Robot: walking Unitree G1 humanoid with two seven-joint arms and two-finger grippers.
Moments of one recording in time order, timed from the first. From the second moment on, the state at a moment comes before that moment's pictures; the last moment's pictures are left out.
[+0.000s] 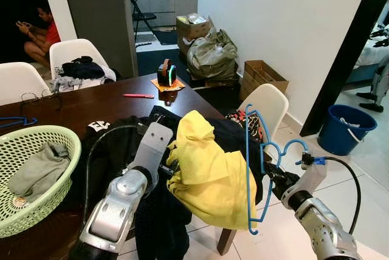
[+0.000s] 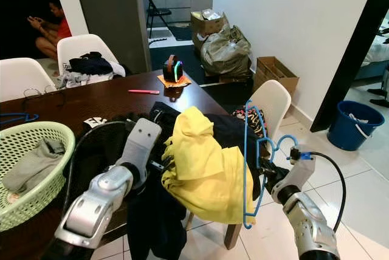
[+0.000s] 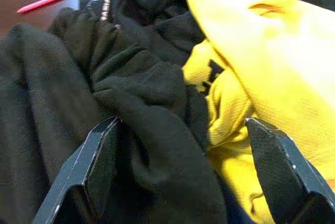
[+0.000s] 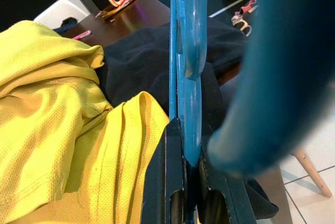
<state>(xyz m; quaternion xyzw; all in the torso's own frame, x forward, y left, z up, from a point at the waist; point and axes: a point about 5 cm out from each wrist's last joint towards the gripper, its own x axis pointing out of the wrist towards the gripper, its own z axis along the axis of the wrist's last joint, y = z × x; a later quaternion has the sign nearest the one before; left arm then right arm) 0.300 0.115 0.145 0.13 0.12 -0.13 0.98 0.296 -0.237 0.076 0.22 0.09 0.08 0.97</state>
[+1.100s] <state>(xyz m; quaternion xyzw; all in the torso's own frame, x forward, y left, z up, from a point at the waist) 0.289 0.152 0.134 0.20 0.16 -0.03 0.97 0.297 -0.241 0.076 0.21 0.10 0.07 0.97</state>
